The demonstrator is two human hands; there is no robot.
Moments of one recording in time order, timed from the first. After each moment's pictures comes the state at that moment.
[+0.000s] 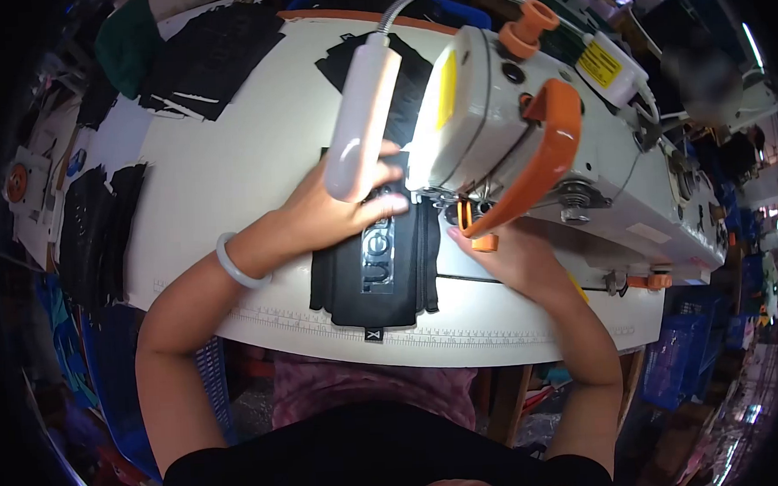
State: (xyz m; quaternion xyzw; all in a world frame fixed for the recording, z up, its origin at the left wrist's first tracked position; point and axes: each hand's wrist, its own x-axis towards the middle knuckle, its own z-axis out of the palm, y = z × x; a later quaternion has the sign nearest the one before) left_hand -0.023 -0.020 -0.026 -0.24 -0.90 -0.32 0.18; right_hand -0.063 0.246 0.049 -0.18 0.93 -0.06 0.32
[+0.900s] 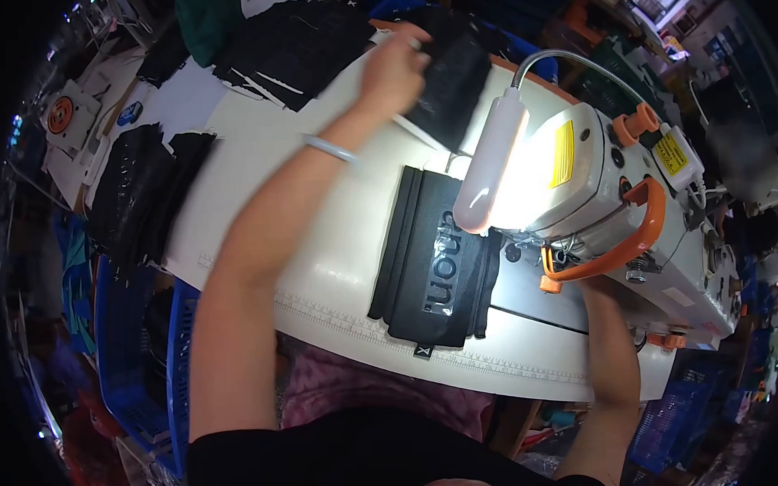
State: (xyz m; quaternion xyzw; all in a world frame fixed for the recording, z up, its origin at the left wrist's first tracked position) left_hand -0.142 -0.101 0.008 0.11 -0.86 -0.36 0.35; right_hand -0.161 0.311 -0.044 -0.26 0.96 -0.02 0.07
